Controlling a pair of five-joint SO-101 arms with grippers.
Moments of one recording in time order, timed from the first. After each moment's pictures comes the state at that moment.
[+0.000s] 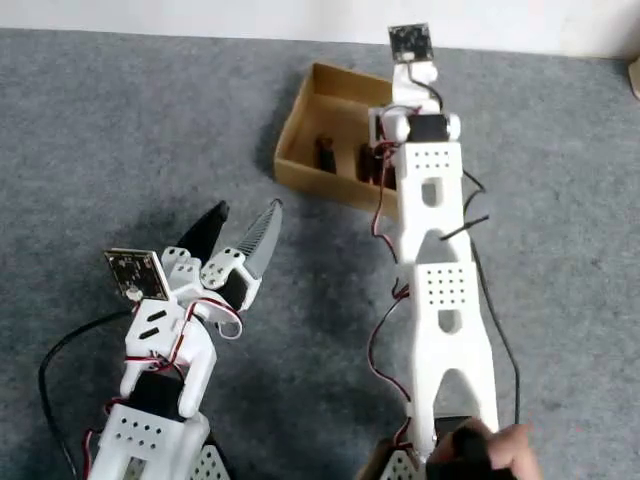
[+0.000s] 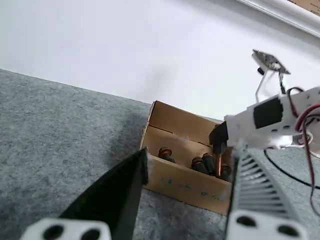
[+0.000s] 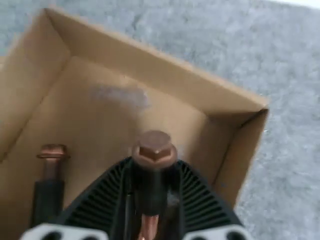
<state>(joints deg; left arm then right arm) 8.6 -89.1 95.7 5.6 25.2 -8.8 73.5 -91.1 71.3 6.2</state>
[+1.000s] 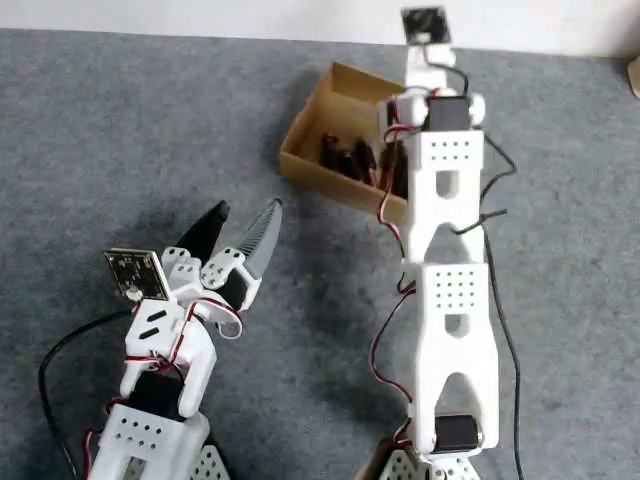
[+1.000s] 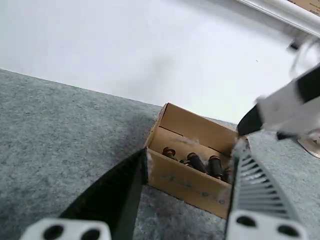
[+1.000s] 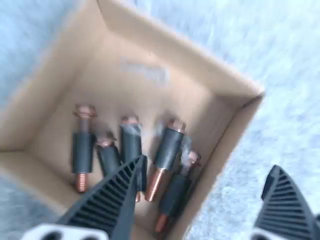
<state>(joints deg) 8.6 -89.1 95.7 5.6 25.2 -6.9 58.8 -94.5 92.8 6.0</state>
